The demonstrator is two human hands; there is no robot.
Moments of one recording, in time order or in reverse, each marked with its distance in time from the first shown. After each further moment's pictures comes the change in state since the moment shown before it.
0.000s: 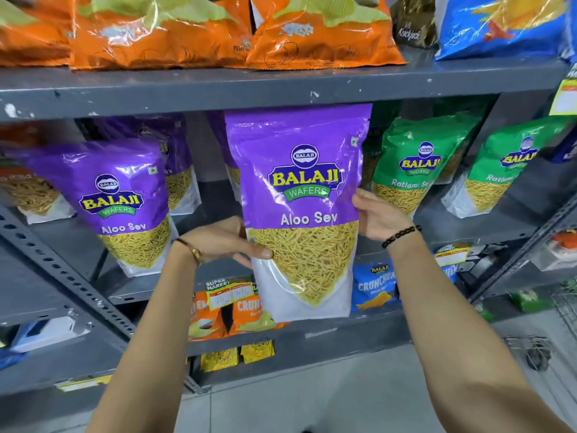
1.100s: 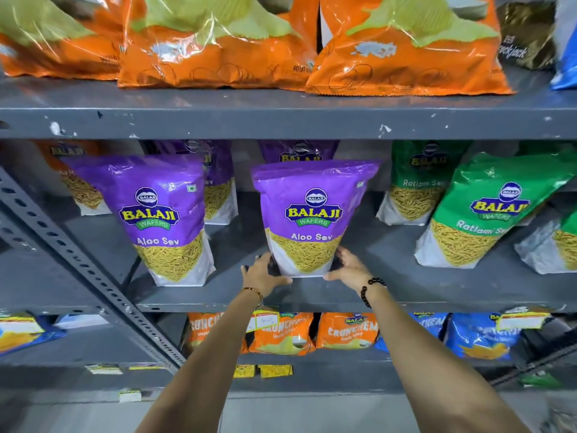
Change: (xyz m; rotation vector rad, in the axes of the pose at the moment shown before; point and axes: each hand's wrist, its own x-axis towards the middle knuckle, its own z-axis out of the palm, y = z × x) left_hand 0.087 -0.118 -0.007 0.300 0.779 -0.366; right_hand 0.113 0.119 -0.032 -0.750 0.302 0.263
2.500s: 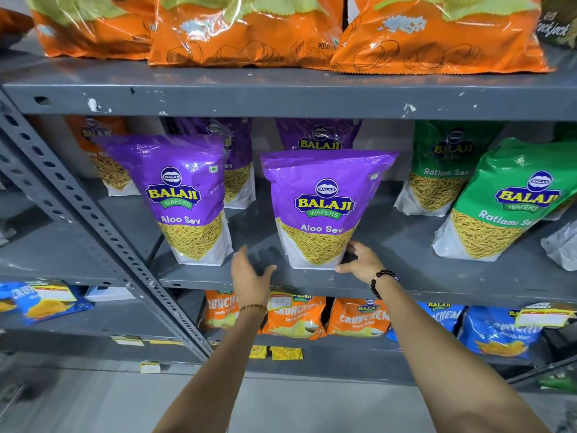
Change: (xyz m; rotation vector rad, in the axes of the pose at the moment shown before) left_hand -0.041 -0.041 0.006 -0.341 0.519 -0.089; right_hand -0.015 -0.001 0.010 -0.196 0.061 0.005
